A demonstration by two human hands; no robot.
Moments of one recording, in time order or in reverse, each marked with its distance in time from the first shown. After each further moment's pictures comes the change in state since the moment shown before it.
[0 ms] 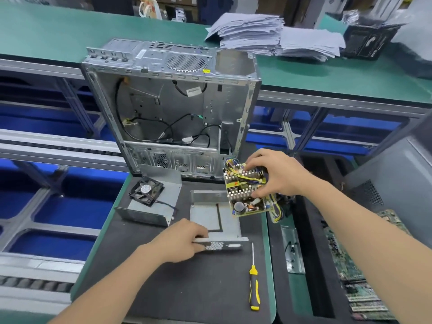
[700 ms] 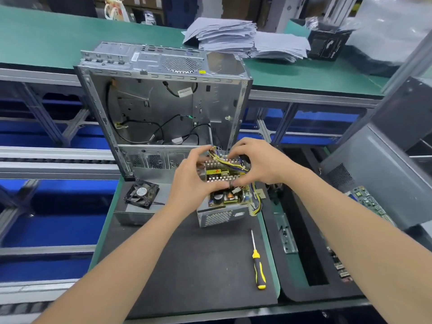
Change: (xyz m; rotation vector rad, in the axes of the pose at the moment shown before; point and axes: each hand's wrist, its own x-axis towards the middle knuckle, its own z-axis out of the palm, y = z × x) left_hand 0.009 0.043 -0.078 -0.566 0.737 0.188; right_hand -0.002 -0.067 -0.017 0.023 0.029 0.092
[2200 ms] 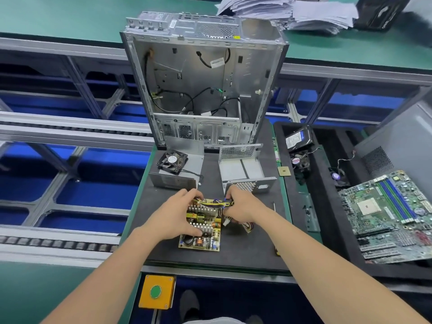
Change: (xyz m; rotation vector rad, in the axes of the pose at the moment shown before) left_hand -0.133 -0.109 -0.054 0.490 -0.470 -0.152; right_hand -0.040 -0.094 0.173 0.500 -0.351 0.424
